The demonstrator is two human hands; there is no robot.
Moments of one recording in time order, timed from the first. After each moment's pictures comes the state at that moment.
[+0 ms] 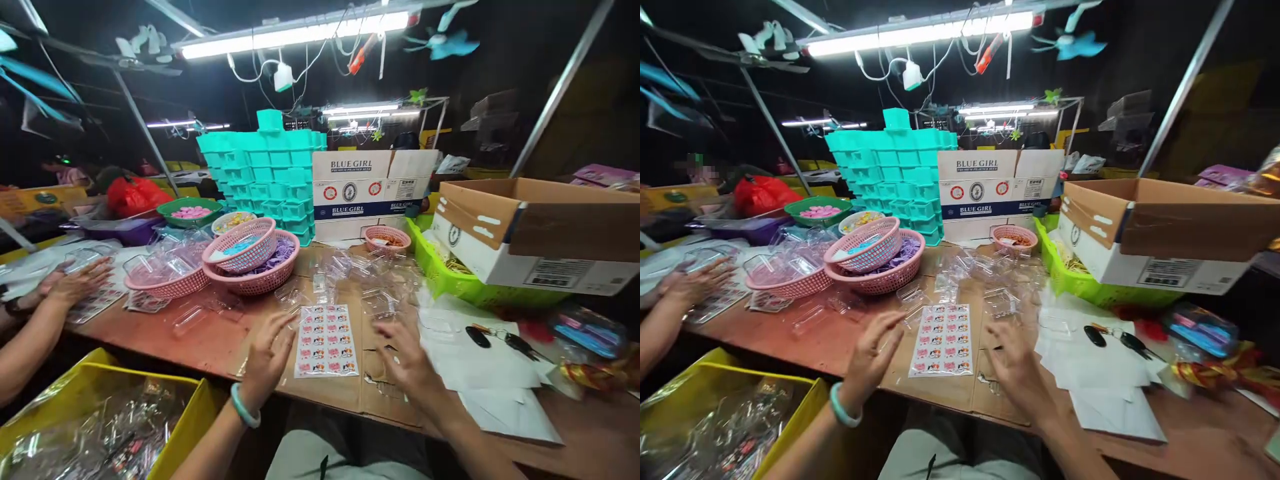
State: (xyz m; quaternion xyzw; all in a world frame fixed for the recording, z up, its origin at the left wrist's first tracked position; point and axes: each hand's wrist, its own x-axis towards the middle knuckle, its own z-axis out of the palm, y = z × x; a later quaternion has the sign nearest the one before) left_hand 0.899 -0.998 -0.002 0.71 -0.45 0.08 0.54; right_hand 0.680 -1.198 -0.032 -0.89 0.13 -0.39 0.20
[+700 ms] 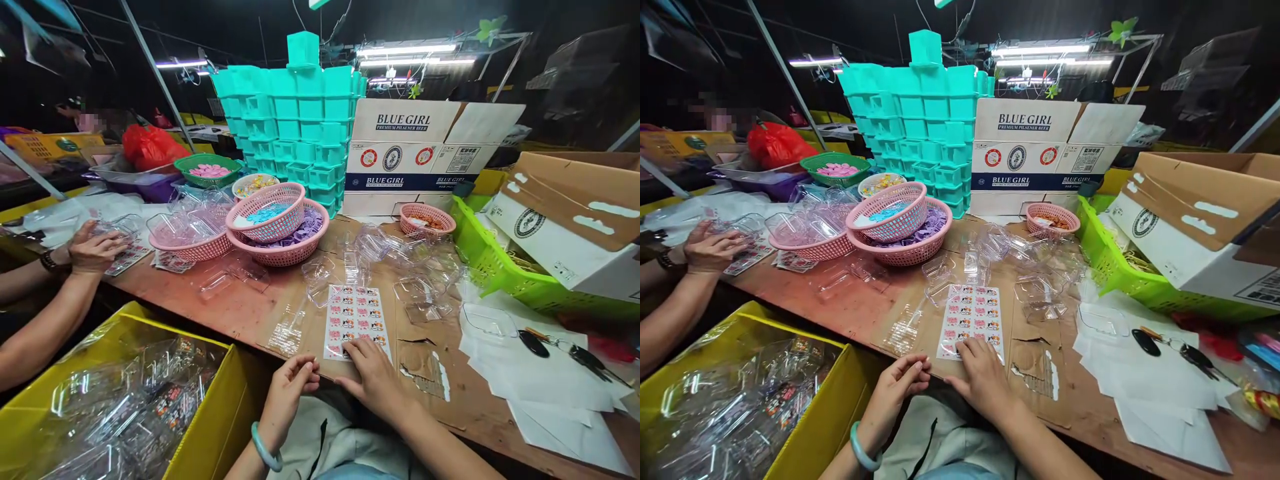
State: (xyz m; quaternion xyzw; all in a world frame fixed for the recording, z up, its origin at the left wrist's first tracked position) left_hand 0.877 -0.948 -0.087 0.61 -0.03 -0.37 0.70; right_hand 0.759 -1.118 -0.084 -0.97 0.08 -0.15 0.19
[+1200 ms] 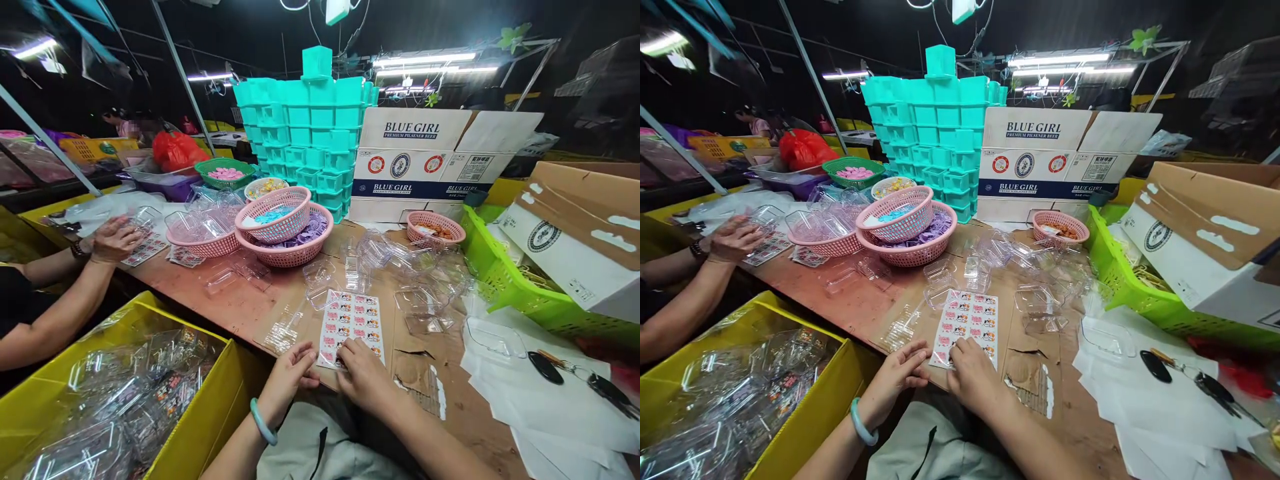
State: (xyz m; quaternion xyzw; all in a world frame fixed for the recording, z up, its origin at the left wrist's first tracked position) left_hand 0.881 -0.976 -0.071 0.60 0.00 -0.40 0.69; right_hand 0.778 -1.131 -0.079 -0.99 0.01 -0.11 0.12
